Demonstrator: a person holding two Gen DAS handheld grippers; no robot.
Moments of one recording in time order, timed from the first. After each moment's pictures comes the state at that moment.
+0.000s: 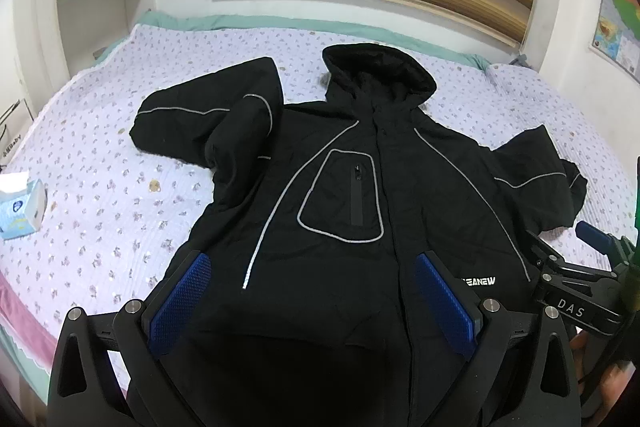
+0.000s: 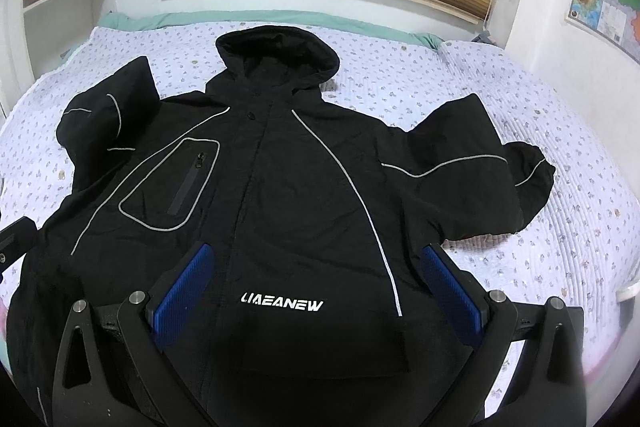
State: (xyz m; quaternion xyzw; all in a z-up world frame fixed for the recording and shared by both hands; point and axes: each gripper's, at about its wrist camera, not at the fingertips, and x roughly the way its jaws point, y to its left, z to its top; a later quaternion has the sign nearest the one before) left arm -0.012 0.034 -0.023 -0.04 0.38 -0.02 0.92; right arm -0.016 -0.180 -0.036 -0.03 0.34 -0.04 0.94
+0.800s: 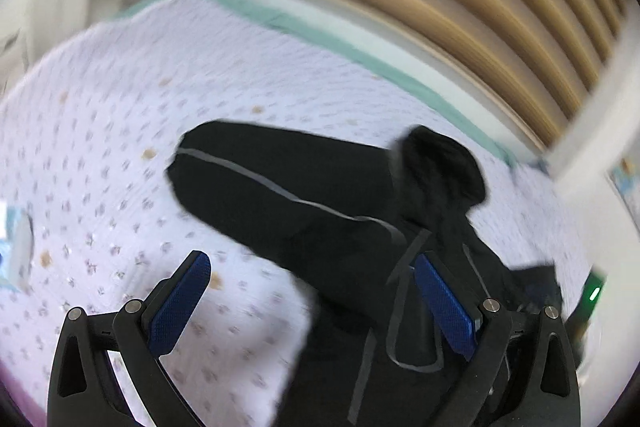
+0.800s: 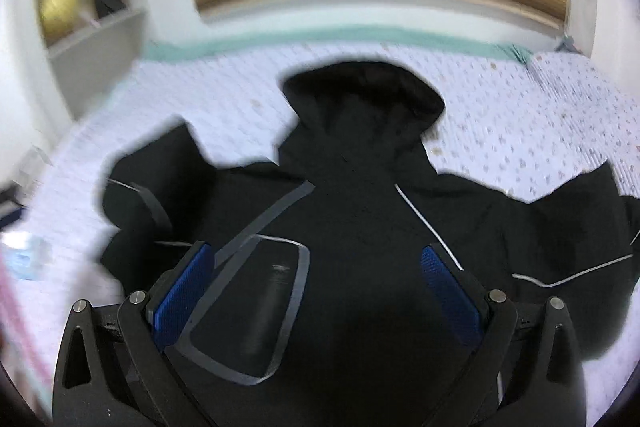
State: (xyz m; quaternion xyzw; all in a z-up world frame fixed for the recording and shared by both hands) left arm 0.135 0.254 -0.007 -0.21 0.38 -0.01 0.90; right arm 0.147 -0.129 -0.030 0.03 0.33 0.08 0.94
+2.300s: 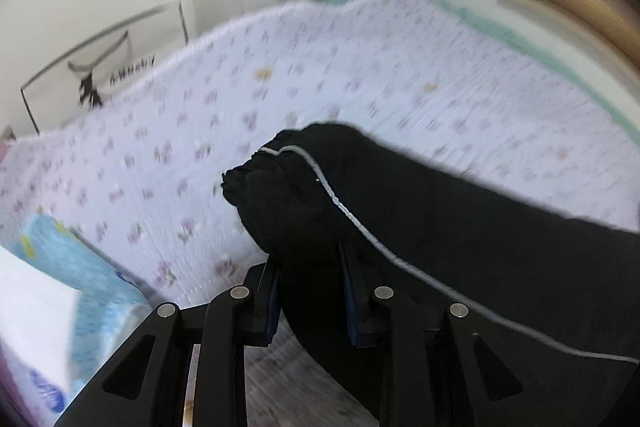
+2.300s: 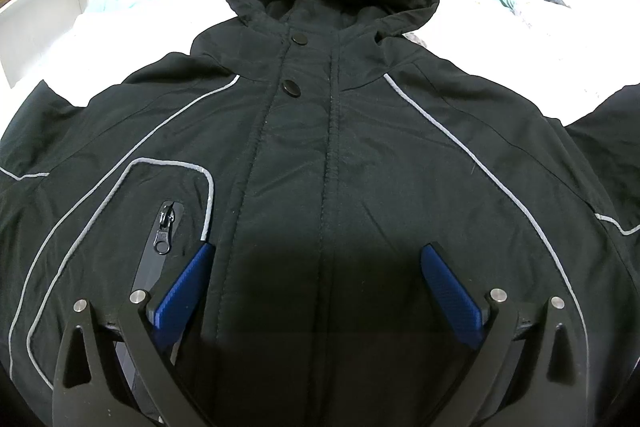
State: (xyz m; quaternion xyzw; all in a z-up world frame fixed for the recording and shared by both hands) left arm 0.203 0.425 -0.123 -0.13 0.34 0.31 0.88; right arm 0.202 -0.125 -0.160 0.02 0.38 0.01 0.92
